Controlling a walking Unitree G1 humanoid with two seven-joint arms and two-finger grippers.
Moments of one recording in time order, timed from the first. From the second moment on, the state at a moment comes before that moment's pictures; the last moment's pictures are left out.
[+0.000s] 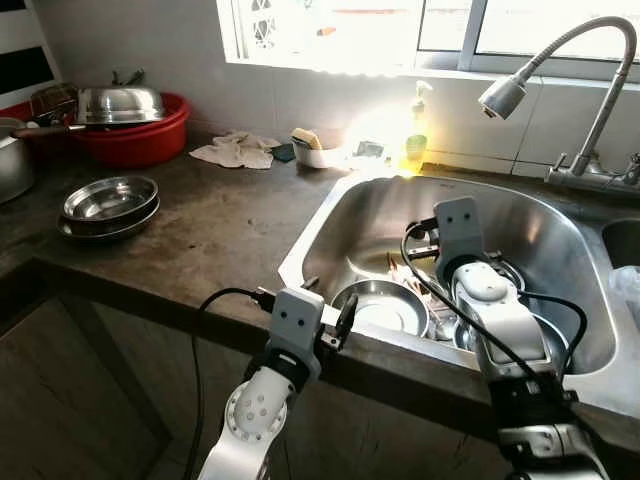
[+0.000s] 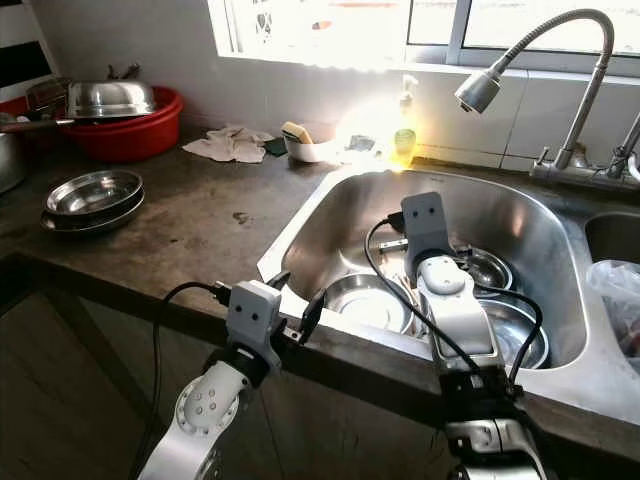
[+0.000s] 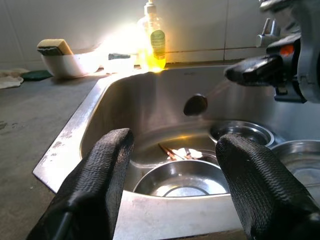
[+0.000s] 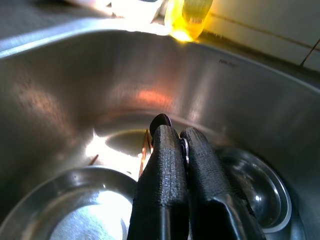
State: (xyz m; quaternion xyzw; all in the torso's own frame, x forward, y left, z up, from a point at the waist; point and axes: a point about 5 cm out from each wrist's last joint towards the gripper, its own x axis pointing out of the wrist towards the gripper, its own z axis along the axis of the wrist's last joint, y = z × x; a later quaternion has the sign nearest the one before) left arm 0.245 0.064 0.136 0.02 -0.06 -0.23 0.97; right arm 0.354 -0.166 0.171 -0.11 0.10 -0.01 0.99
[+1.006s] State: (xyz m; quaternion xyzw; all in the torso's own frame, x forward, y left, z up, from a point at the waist) left arm 0.245 0.065 0.136 0.03 -0.06 -0.21 0.97; right arm 0.312 -0.166 0.201 -0.07 -0.06 -0.05 0.99
